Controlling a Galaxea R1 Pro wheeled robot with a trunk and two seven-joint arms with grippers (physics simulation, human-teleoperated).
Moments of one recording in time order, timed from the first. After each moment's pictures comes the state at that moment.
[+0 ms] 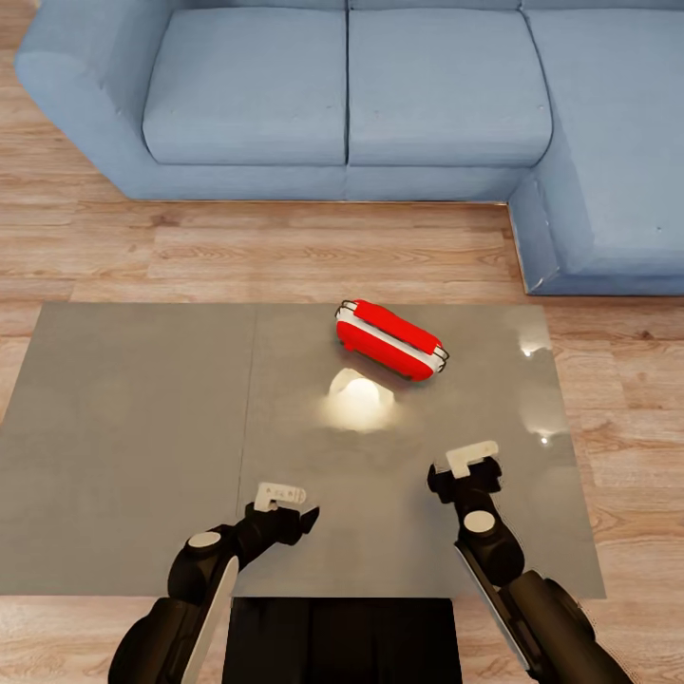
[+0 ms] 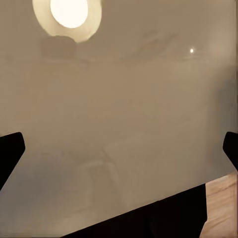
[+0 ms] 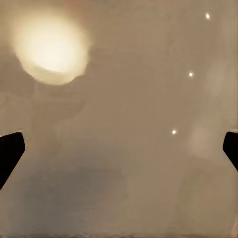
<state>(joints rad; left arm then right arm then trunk) -0.27 -0.10 -0.14 -1.48 0.01 0.68 -0.22 -0.38 -0.12 0.38 -1.52 0.05 0.67 -0.40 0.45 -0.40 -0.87</state>
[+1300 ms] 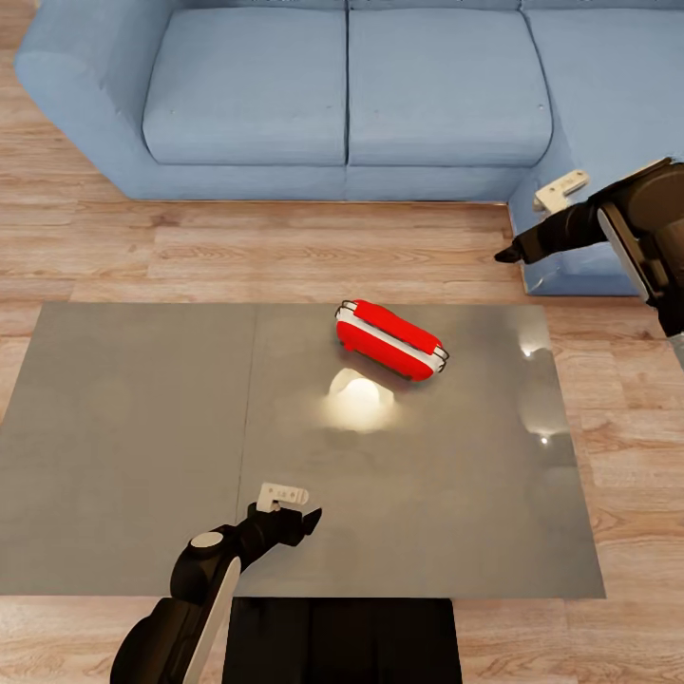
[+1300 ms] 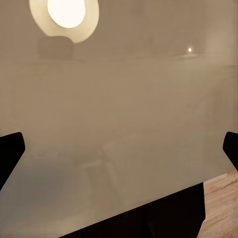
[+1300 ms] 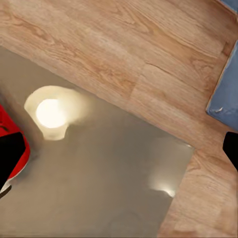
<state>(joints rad) -0.27 -0.10 -0.15 -1.48 0.01 0.68 -0.22 -1.58 -0.47 0.52 -1.11 0.04 1.05 0.55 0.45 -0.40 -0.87</state>
